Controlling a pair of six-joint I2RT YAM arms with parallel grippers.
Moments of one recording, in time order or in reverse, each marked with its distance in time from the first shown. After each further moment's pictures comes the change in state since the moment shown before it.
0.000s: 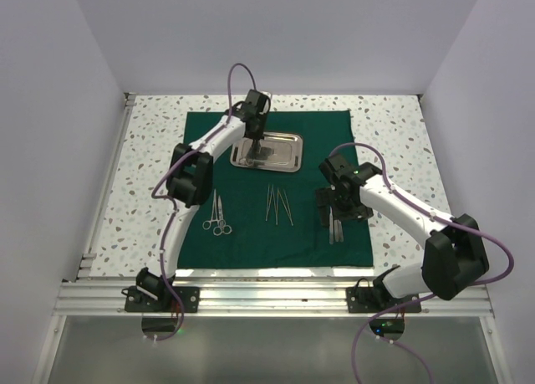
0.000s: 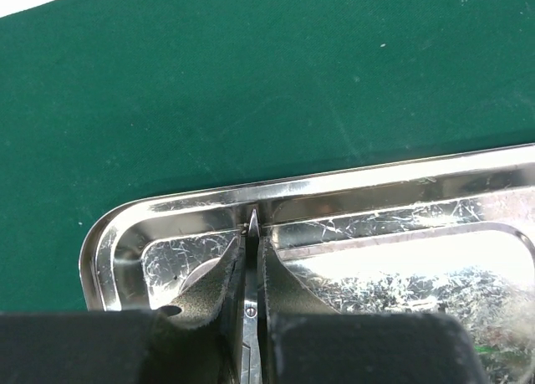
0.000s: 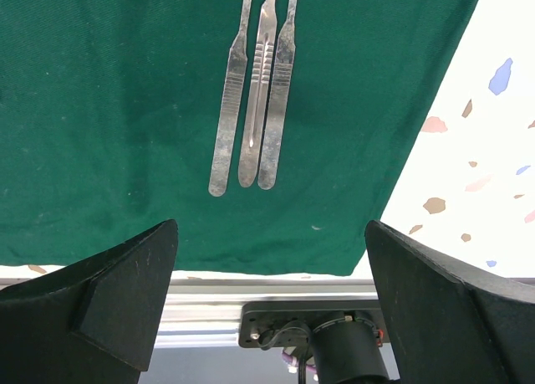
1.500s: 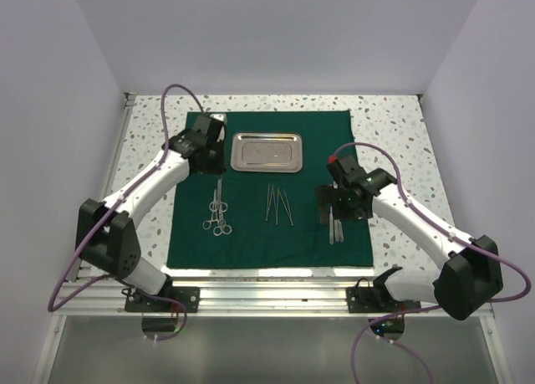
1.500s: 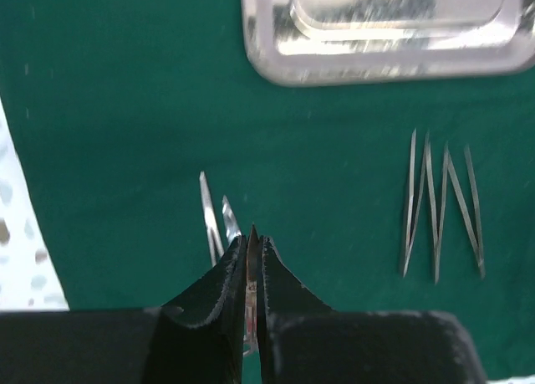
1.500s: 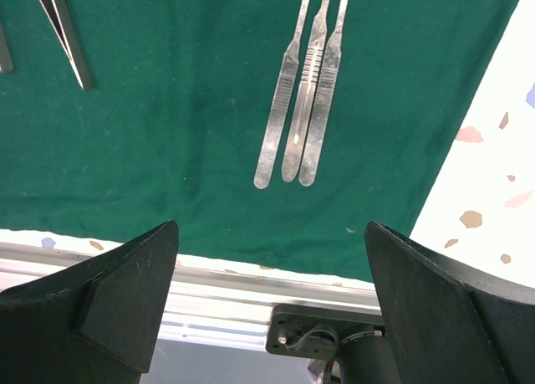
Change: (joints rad) left arm 0.024 -0.956 -0.915 -0.093 0.033 -0.197; right arm 0.000 -0.139 -0.028 0.040 -0.089 0.018
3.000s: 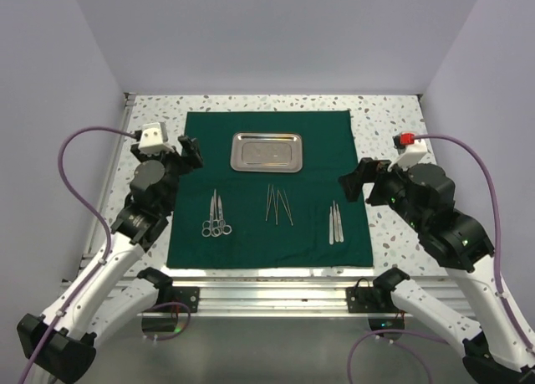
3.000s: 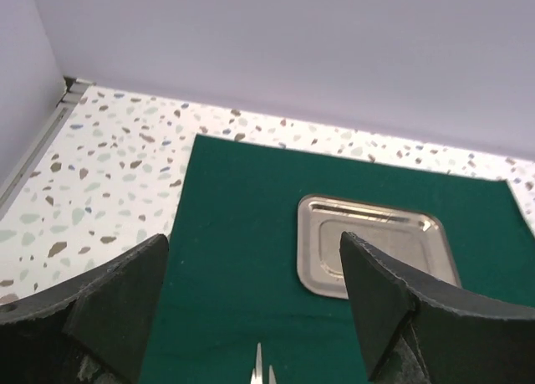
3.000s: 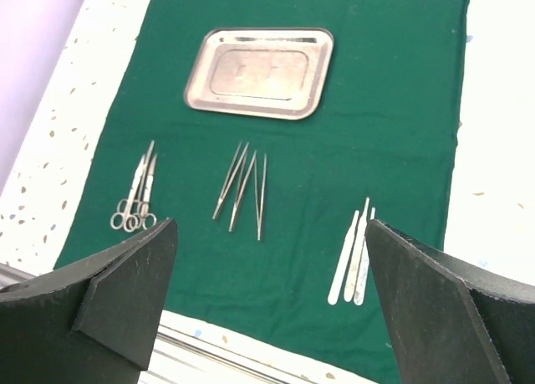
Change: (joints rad) left arm -0.023 -0.788 -0.567 0.715 -0.388 0.113; right arm 0.001 -0.544 0.188 0.156 0.058 0.013
